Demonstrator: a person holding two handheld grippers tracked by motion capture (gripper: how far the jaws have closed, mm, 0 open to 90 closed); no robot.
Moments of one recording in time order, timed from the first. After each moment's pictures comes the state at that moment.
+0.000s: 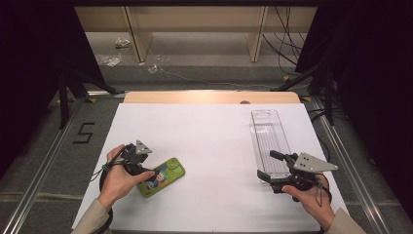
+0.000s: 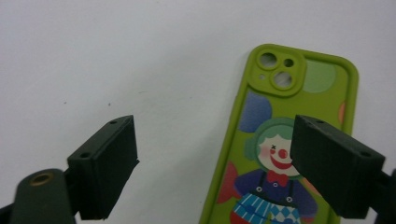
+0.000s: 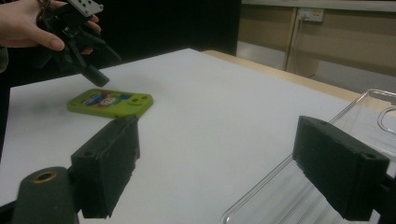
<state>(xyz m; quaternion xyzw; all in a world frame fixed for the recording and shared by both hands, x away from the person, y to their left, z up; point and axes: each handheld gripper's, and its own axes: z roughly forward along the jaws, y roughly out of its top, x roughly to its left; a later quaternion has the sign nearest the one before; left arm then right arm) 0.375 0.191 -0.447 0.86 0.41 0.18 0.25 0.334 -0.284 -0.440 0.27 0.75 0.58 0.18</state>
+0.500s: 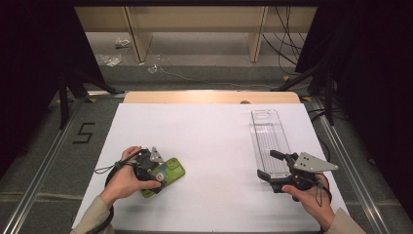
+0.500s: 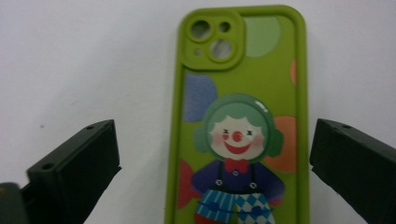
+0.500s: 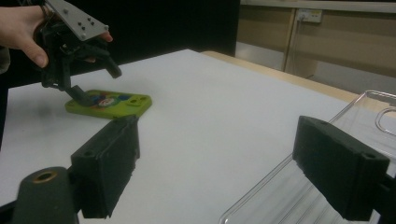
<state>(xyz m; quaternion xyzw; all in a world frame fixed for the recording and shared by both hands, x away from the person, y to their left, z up) 0.375 0.169 -0.460 0.93 0.30 0.13 0.19 0.335 -0.284 -0.440 0.27 0.75 0.58 0.18</state>
